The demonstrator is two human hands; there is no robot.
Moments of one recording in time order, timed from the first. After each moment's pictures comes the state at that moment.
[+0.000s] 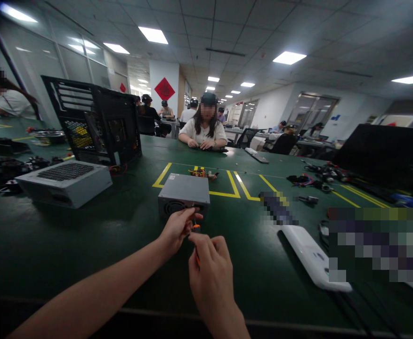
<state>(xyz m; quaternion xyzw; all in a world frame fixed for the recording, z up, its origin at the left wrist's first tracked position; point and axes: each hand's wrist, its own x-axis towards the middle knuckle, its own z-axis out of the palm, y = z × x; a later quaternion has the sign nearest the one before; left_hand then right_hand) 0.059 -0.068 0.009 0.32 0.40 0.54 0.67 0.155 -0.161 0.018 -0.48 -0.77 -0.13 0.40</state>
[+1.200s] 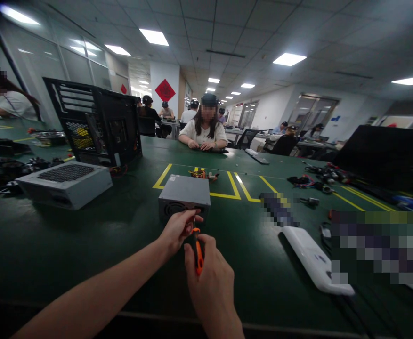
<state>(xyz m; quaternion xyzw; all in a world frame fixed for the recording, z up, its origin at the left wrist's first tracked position) 0.057 -0.065 0.010 0.32 0.39 0.53 0.68 0.153 -0.163 0.010 -0.57 -0.72 -0.06 0.40</state>
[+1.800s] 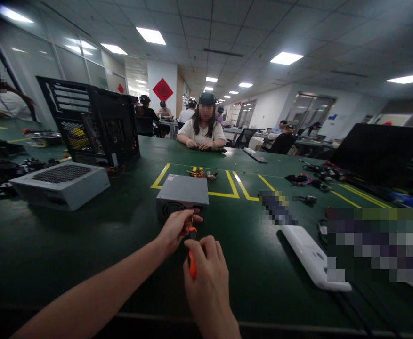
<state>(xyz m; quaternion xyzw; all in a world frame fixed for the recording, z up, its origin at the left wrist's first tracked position) 0.057 -0.066 0.012 0.33 0.40 0.52 0.68 0.150 -0.164 0.011 -0.52 -0.76 -0.09 0.39</state>
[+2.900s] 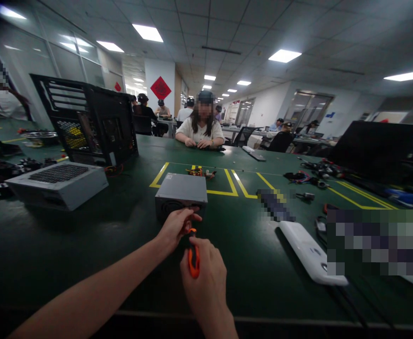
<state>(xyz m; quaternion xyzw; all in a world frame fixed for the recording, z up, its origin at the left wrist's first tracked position) 0.058 -0.066 0.009 0.35 0.40 0.51 0.67 0.150 -0.163 -0.005 -0.54 -0.72 -0.03 0.44</state>
